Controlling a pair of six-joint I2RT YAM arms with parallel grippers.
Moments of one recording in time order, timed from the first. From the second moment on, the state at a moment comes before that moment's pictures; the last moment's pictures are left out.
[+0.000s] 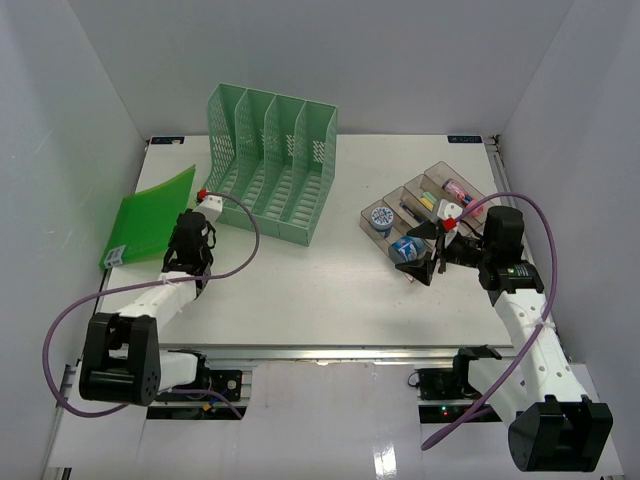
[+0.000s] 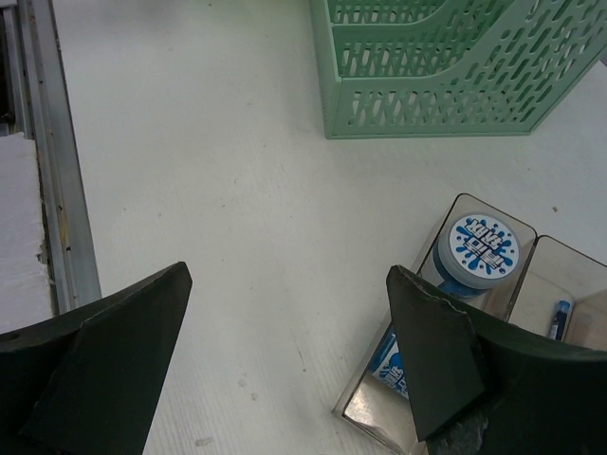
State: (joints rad) left arm -0.11 1.26 0.53 0.33 -0.51 0.56; right arm 0.05 0.88 0.72 -0.34 -1.12 -0.54
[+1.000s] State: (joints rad) left arm -0.11 0.96 1.30 -0.39 -0.29 -0.03; right arm 0.05 0.88 0.72 -0.34 -1.11 -0.53
